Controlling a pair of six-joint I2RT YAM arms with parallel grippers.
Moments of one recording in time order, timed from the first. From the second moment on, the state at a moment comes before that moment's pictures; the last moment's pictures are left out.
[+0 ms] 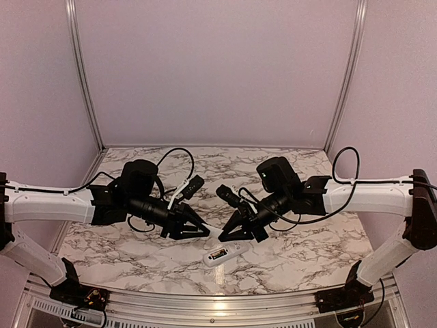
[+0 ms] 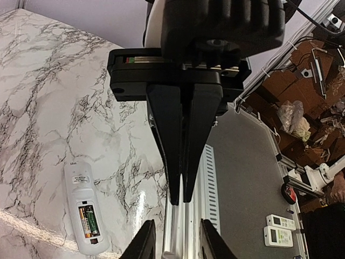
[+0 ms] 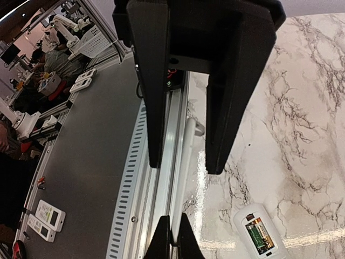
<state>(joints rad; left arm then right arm) -0.93 1.38 0.82 0.12 0.75 -0.25 0.91 1.48 0.97 -0.20 -0.91 -0.11</state>
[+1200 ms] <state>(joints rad) -0.63 1.18 0.62 0.23 0.49 -0.60 1.05 1.51 0.90 -0.22 -0.13 -0.26</state>
